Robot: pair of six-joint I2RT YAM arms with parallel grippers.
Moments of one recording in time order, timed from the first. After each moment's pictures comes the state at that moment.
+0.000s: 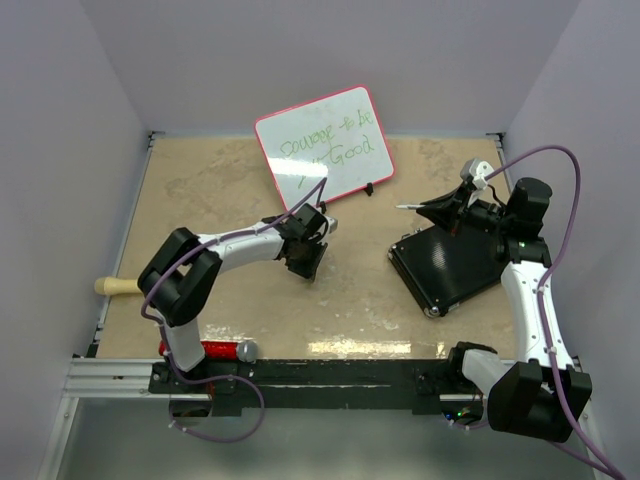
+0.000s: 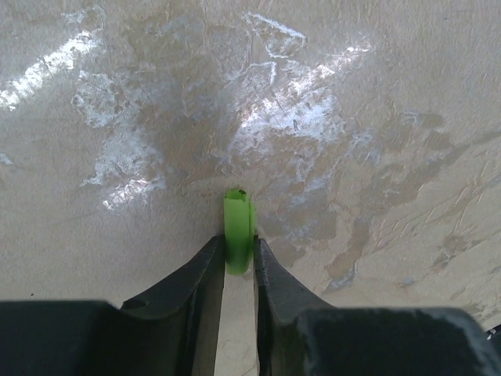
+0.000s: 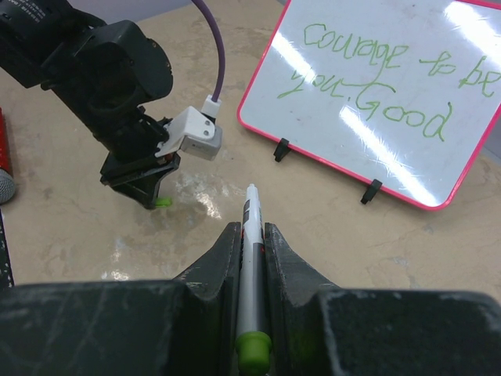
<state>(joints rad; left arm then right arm) -0.72 1.82 1.13 -0.48 0.10 -0.26 -0.19 1.04 0.88 -0.13 -1.17 -0.26</state>
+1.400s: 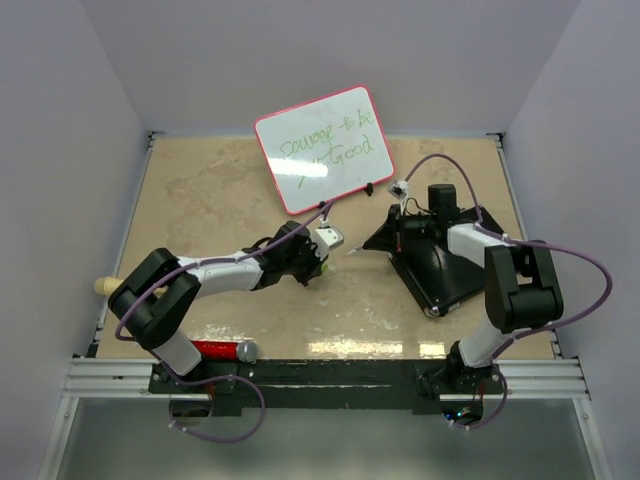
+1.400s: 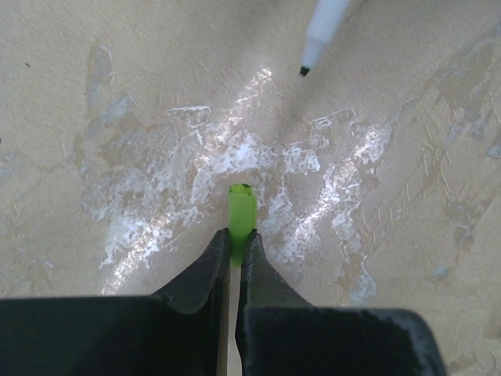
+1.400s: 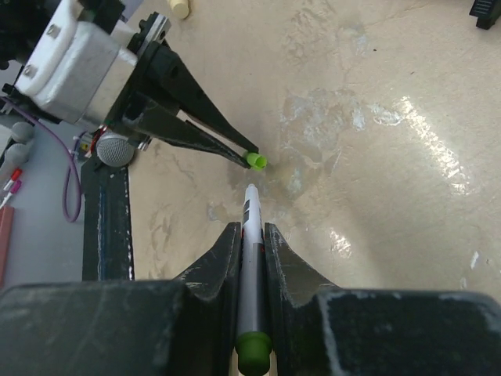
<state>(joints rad) -0.75 1.62 0.79 0.08 0.16 0.12 0.13 1.63 0.84 0.04 -1.19 -0.06</state>
